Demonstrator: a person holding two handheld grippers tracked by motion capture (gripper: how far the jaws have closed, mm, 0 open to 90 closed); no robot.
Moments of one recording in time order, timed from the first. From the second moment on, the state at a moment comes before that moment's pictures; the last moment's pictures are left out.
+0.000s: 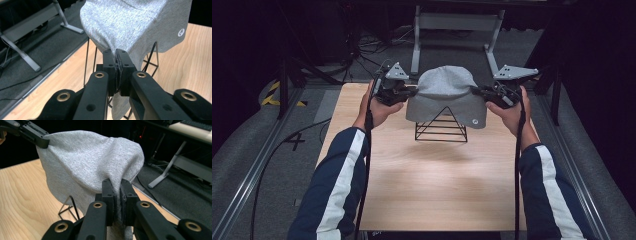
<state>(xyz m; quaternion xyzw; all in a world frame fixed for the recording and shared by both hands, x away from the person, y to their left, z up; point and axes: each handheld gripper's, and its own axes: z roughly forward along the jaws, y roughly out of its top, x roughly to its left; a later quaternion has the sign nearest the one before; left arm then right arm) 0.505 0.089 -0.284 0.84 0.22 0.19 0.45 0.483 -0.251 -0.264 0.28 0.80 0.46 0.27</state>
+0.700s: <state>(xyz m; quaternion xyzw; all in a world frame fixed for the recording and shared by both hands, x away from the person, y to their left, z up) 0.508 0.076 -0.344 0.87 0.23 0.17 0.41 0.490 -0.248 -0.343 0.31 0.83 0.42 0.22</state>
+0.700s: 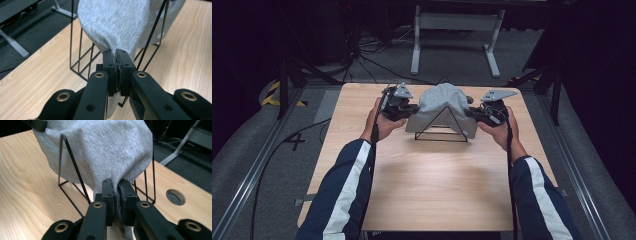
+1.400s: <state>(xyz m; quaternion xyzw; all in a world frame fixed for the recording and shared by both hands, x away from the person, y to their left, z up) 0.517 0.056 -0.395 0.89 0.24 0.16 0.36 0.503 -0.249 -0.393 0.35 0.84 0.37 0.19</state>
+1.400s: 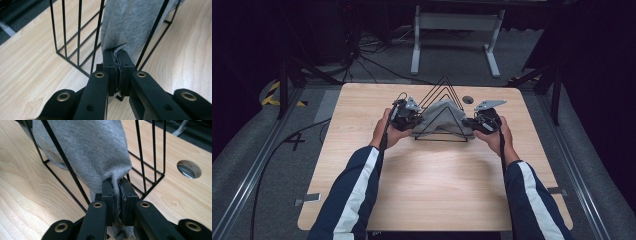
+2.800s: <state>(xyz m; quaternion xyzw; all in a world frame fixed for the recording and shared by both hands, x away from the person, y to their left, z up) 0.470 0.088 -0.364 0.90 0.21 0.21 0.33 0.470 -0.259 -0.366 0.34 0.85 0.34 0.22</state>
